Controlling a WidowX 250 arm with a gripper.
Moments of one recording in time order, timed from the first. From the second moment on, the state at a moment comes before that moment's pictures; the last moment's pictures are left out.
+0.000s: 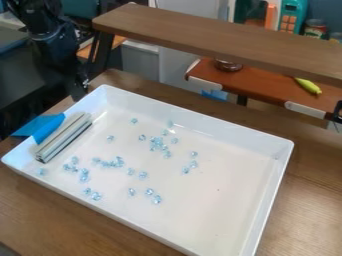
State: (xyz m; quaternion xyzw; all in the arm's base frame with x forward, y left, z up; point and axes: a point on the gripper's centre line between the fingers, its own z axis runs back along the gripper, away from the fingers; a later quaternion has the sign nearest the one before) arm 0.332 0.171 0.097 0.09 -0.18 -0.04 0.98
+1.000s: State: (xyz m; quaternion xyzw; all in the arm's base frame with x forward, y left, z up) arm 0.323 0.177 0.037 0.12 -0.09 -0.01 0.99
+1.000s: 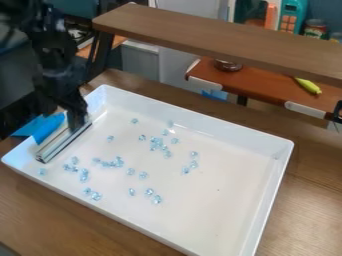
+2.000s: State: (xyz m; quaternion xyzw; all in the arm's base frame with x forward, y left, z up) arm 0.328 0.191 -0.002 0.14 -0.09 0.01 0.99
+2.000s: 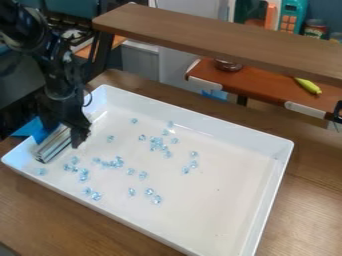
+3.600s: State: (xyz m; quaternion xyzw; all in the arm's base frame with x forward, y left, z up) arm 0.292 0.186 -0.009 0.06 -0.02 -0.06 1.00
